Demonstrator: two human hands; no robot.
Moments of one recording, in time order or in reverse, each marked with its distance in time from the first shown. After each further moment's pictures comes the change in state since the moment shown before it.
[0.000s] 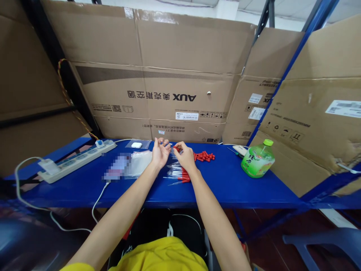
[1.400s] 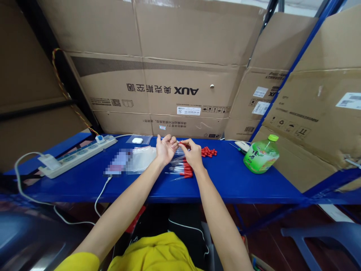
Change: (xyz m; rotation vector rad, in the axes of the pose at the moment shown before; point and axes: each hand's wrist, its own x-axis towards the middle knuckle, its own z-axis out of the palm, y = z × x) left_hand -0.012 -0.007 0.015 0.021 -0.100 -0.153; right_hand -0.013 -0.001 -0.018 0.079 0.090 0.039
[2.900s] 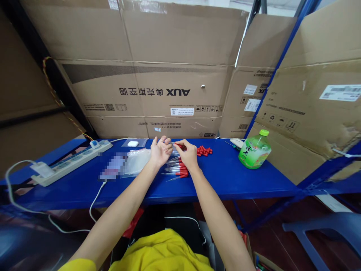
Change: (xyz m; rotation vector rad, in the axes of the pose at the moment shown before) left_hand -0.003 0.004 -0.003 -0.121 -0.064 -0.125; right_hand -0.005 -0.004 0.000 0.063 0.087 -0.015
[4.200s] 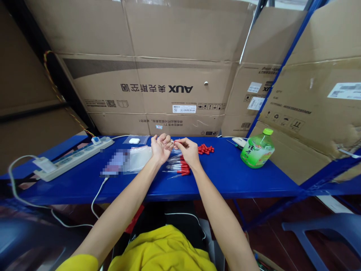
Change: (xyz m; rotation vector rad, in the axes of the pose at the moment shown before) left_hand -0.002 -0.003 0.002 -0.001 0.009 0.102; right_hand 0.002 -0.003 0.007 0.363 -0.054 0.214
